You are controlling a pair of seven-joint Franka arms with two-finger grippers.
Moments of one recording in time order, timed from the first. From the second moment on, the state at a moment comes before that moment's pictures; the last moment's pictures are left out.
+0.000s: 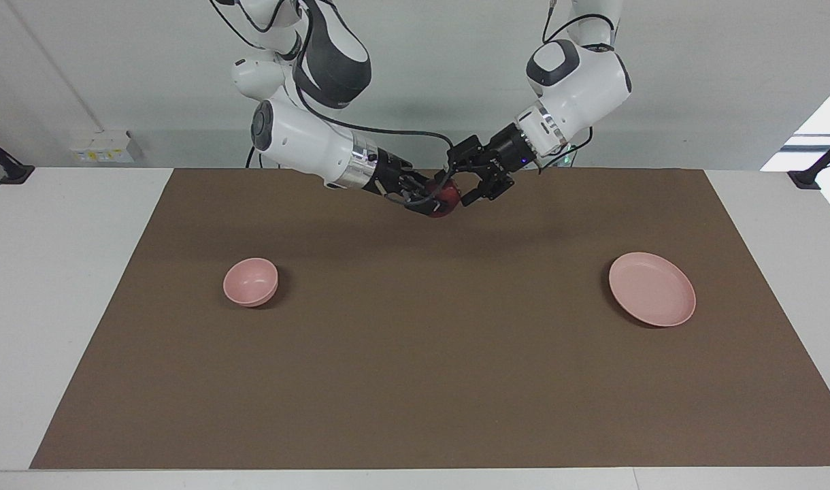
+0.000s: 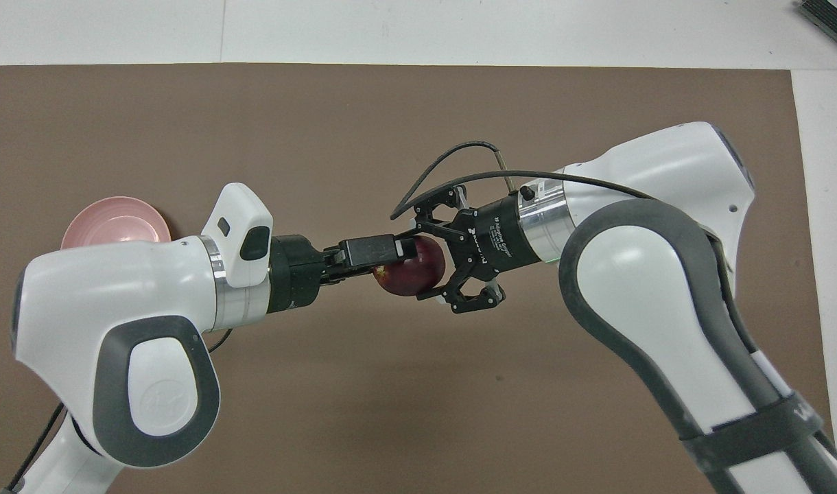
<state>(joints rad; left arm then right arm) -0.52 -0.13 -0.01 -2.09 -1.04 2.37 -0.04 0.44 0.15 -0.08 -1.76 0.94 1.88 1.19</state>
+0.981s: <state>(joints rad) -0.28 -0.13 0.02 -2.06 -0.31 1.85 -0.03 0.25 0.10 -0.10 -1.76 0.37 1.73 0.58</state>
